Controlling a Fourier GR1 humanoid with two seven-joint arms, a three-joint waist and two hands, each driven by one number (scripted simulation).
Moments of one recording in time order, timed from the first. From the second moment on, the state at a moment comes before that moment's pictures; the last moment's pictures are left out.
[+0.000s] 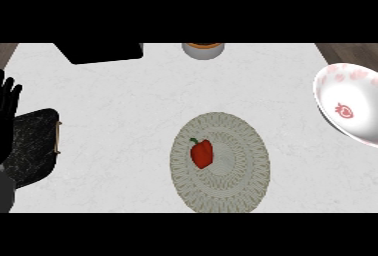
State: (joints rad) left arm -0.17 0.34 0.29 -1.51 0.16 0.05 -0.01; right arm 0.12 -0.82 -0.40 -1.06 0.80 0.13 -0.25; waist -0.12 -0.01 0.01
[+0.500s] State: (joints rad) left arm -0.18 0.33 0.27 -1.53 0.16 0.02 -0.01; right arm 0.24 -1.10 -0.79 -0.71 0.56 0.13 -0.73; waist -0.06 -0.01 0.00
